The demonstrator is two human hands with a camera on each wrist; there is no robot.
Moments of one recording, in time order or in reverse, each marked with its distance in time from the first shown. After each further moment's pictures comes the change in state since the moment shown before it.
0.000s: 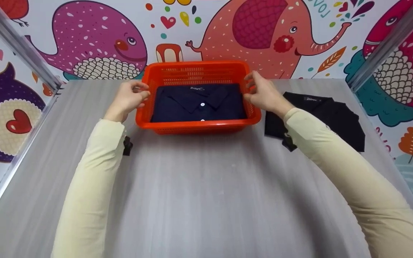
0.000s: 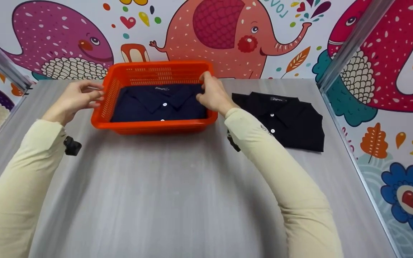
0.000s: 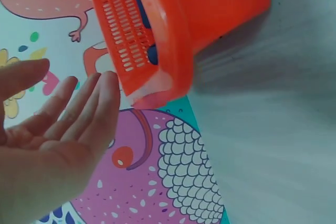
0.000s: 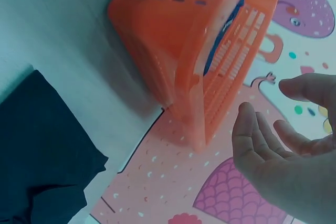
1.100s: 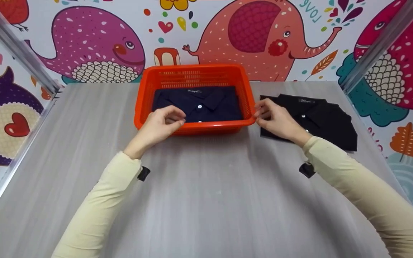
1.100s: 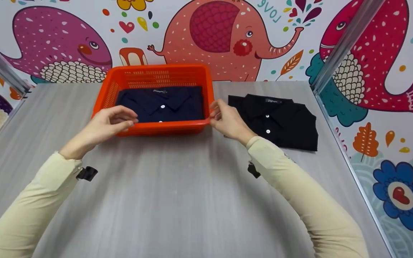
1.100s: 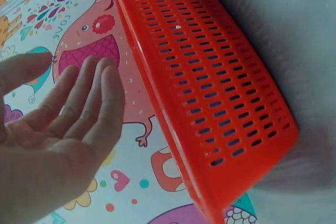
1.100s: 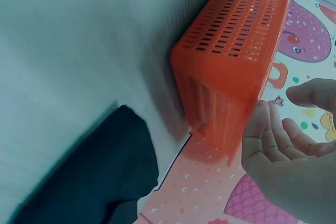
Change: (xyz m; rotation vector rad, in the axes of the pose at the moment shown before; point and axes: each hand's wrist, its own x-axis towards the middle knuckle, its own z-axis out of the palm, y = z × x) left_hand -0.061 0.004 0.064 0.077 -0.197 0.363; right_hand -0.066 0.044 0.010 0.055 0.043 -0.115
